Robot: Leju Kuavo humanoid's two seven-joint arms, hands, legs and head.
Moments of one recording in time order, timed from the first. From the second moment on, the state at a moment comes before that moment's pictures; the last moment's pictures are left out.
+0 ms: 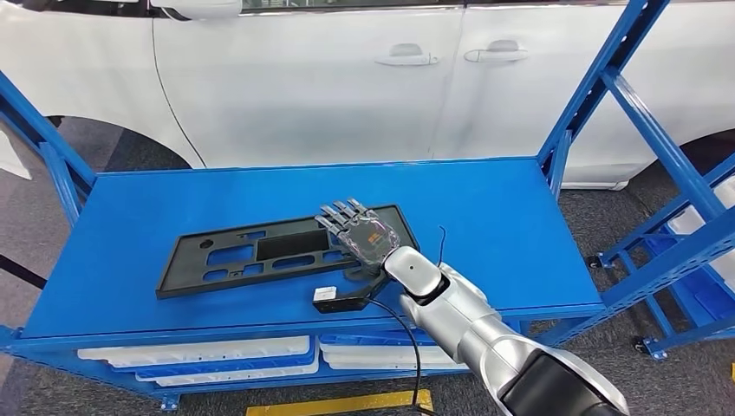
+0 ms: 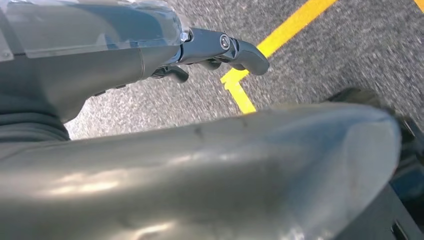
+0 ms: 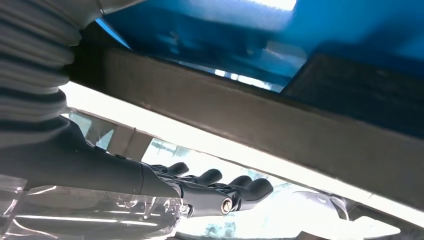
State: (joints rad) left arm -0.17 -0.05 -1.55 -0.12 1.00 0.16 0.05; right arm -0.74 0.04 0.72 -0.62 1.42 -0.32 -0.12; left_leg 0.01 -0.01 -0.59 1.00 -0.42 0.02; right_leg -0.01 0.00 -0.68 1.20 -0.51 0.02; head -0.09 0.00
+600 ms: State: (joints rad) left arm -0.16 -0.05 -1.55 -0.12 1.01 0.16 0.03; right arm -0.78 0.04 0.71 -0.54 1.43 -0.33 -0.12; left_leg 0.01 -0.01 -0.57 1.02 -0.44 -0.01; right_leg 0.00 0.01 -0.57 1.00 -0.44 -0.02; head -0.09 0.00
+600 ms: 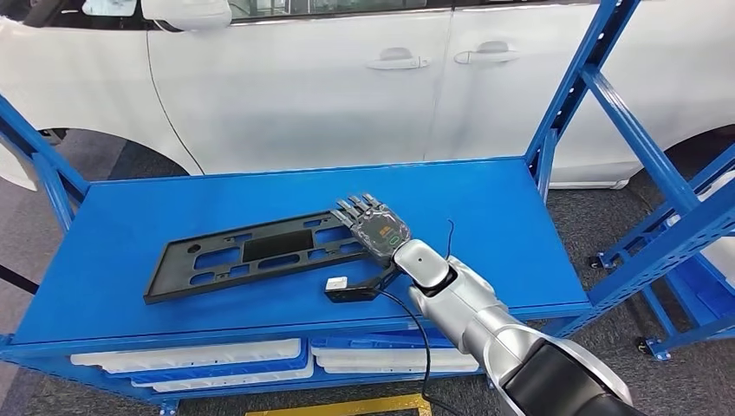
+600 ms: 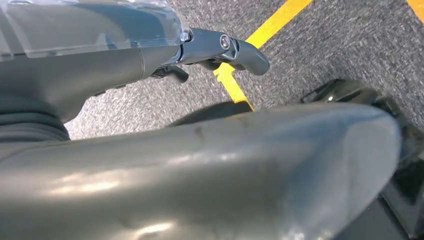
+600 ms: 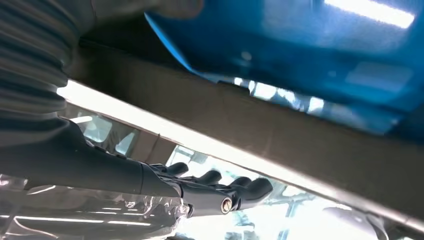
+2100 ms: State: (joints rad) left arm -0.16 -0.05 -1.55 -0.12 1.02 0.17 0.00; right arm -0.65 0.04 0.51 -0.88 0.51 0.05 -0.57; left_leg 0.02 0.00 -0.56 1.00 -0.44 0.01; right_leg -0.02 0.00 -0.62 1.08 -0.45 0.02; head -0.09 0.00
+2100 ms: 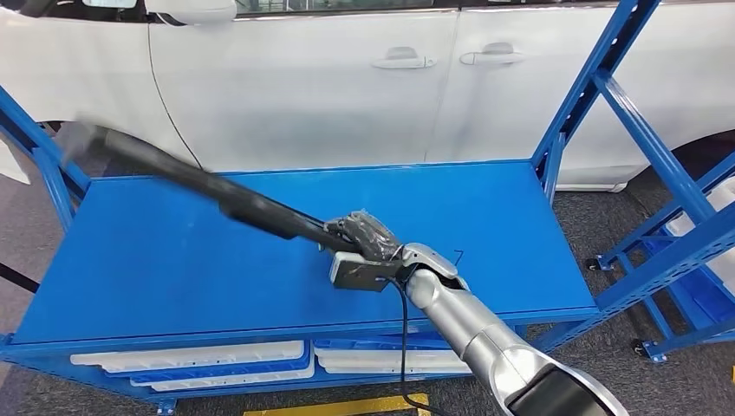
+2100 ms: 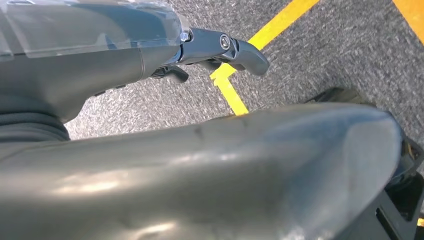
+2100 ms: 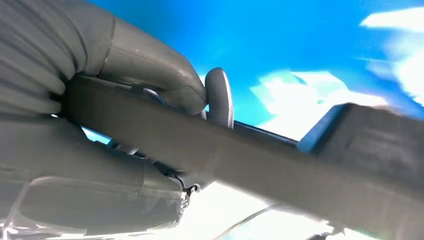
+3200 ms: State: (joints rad) left arm -0.14 -0.05 -1.55 -0.12 1.05 0.22 -0.03; right arm -0.48 -0.01 0.38 -1.43 -0.33 0.52 -0.44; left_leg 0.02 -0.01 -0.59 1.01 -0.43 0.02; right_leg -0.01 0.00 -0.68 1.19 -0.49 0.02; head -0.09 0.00
